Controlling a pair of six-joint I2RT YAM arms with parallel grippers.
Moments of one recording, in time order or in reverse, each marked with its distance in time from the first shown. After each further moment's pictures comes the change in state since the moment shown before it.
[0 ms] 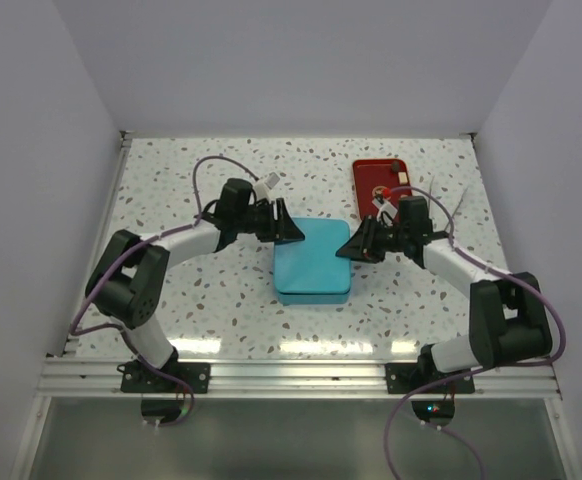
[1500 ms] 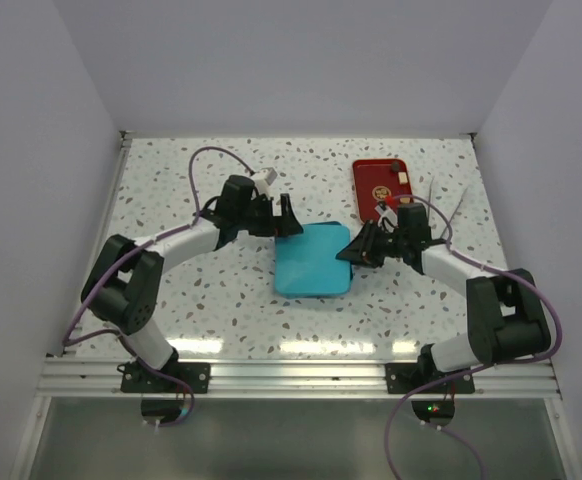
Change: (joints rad) left arm -0.021 -0.038 0.037 -0.098 -0.228 0.113; right arm -0.002 0.023 -0.068 0.098 0.028 0.099
